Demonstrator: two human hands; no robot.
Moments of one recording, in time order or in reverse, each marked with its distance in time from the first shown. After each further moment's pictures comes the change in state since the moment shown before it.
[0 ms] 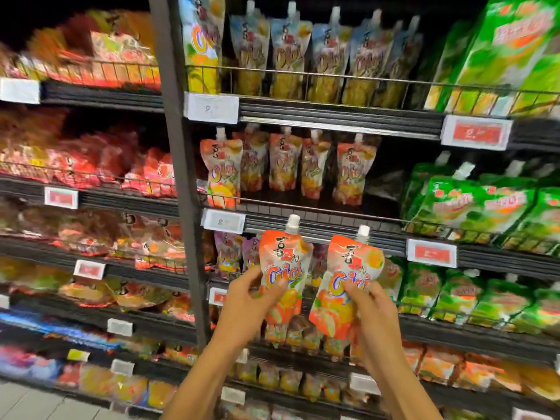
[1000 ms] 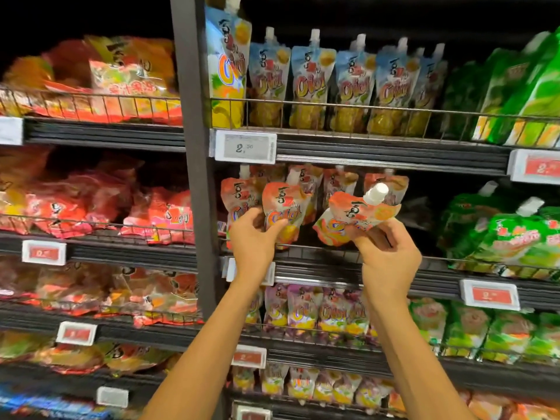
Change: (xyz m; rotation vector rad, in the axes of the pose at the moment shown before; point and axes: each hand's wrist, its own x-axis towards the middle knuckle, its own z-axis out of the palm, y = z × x) left_hand 0.194 0.044 -0.055 0.268 0.353 0.367; right_hand 0.115 -0.068 0.129 0.001 0.253 -0.670
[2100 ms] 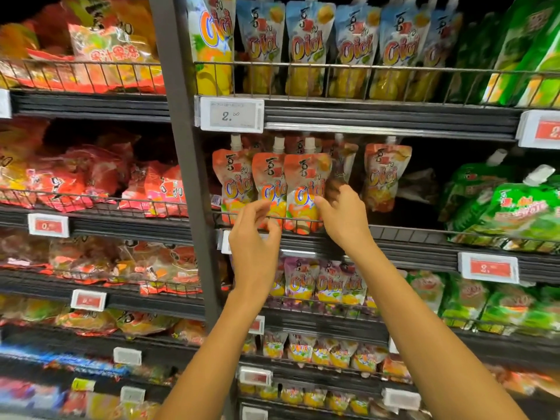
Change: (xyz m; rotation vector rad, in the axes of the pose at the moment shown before) left_hand -0.060 0.009 -0.002 0.079 0.081 0.163; right_hand 0.035 0.028 0.028 -0.758 -0.404 0.263
